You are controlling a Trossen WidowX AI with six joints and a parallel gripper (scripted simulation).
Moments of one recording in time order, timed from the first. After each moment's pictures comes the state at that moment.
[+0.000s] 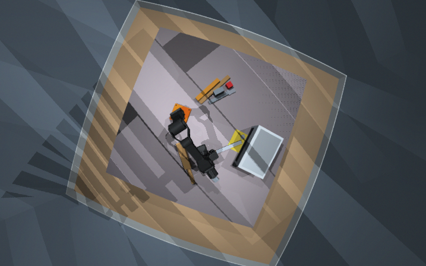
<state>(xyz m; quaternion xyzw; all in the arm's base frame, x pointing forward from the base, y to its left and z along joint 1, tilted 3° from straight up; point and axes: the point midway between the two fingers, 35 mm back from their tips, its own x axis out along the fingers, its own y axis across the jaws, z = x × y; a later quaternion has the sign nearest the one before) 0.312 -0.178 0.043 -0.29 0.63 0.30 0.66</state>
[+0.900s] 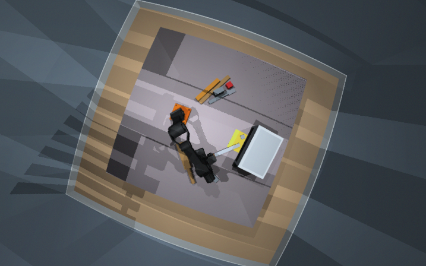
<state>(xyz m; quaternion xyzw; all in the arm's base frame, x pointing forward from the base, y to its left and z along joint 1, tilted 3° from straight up) 0.311 -0.204 0.044 -0.29 0.63 0.30 0.66</state>
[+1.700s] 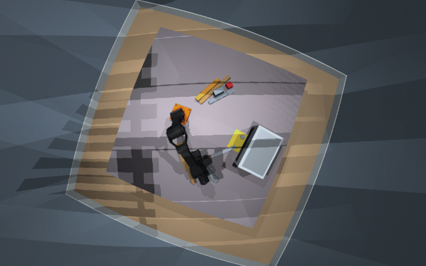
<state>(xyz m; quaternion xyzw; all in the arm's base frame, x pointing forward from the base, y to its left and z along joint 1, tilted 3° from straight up) 0.293 -0.230 0.031 -0.29 0.63 0.30 0.66</state>
